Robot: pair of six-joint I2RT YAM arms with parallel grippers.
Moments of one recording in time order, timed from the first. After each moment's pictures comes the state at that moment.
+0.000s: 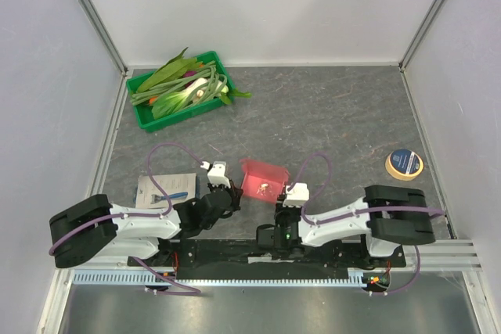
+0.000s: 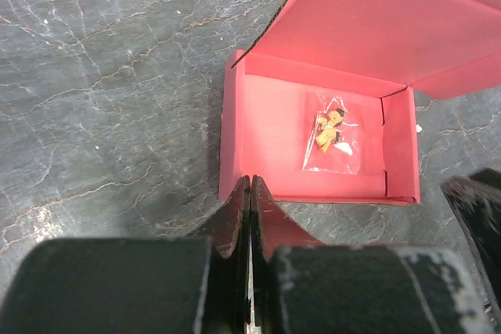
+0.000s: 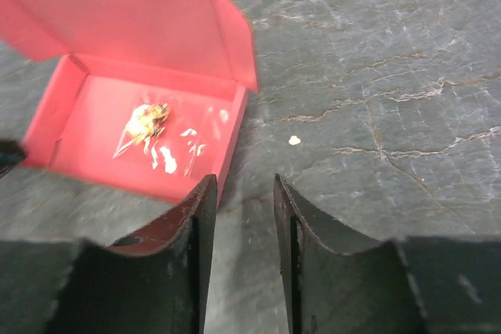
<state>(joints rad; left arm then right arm) -1.12 1.17 0.22 0.41 -0.56 -0.75 1.50 1.65 0.73 -0.58 1.24 1.61</state>
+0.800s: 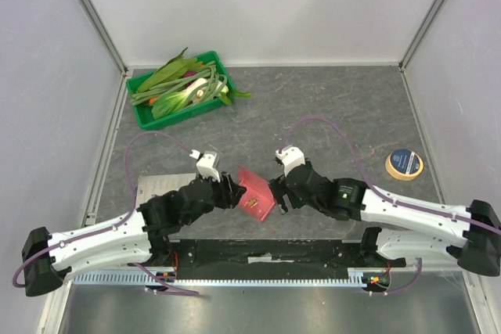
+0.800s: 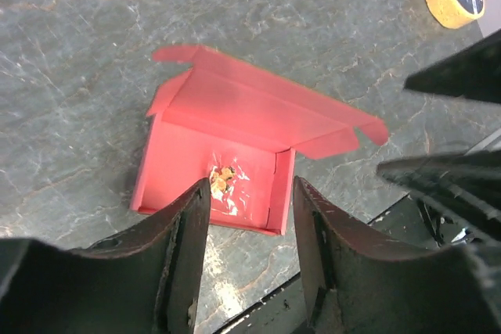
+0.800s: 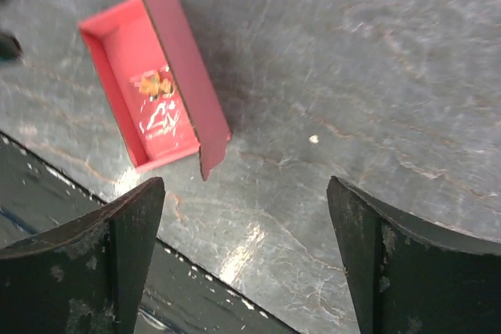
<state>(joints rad) -1.14 0.72 0.40 -0.13 -0.44 -0.74 1.14 1.04 0.77 -0.51 0.39 0.46</state>
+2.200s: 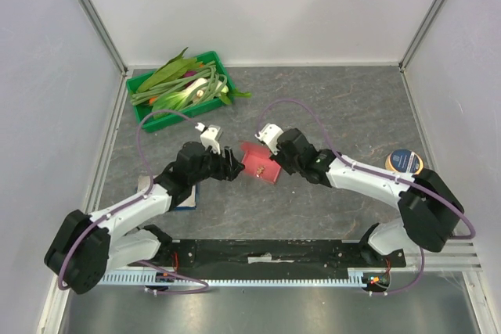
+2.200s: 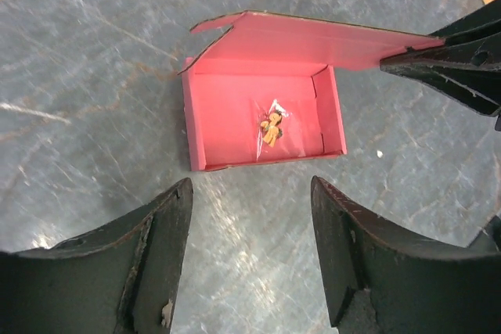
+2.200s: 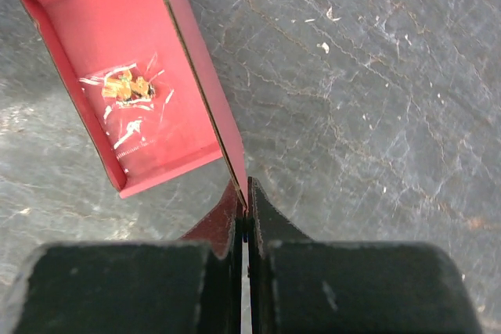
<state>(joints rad) -0.59 1.07 0.43 0.19 0.14 -0.40 0.84 1.43 0.86 -0.20 0.26 -0.17</state>
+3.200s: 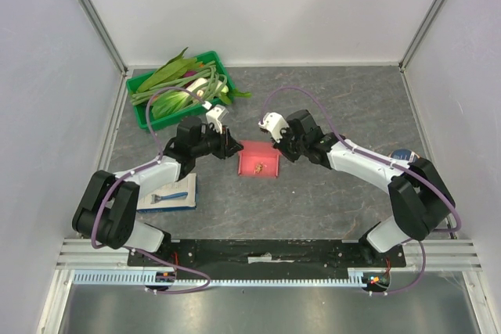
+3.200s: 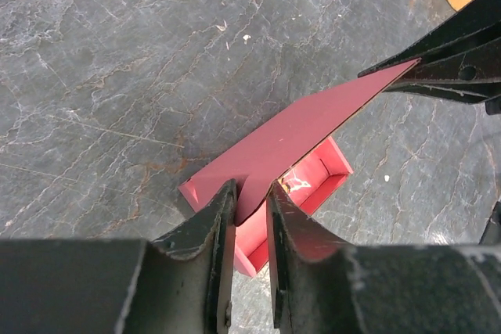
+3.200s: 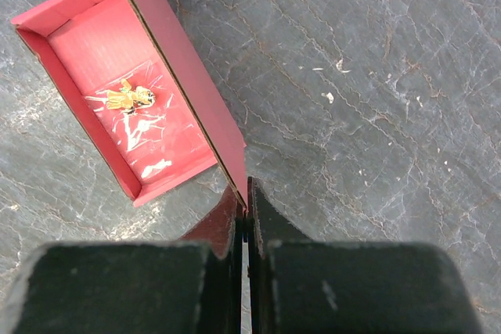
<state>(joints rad) -0.39 1.44 0.65 0.34 0.52 -0.21 0.65 1.54 0.96 -0.20 -0.12 -0.36</state>
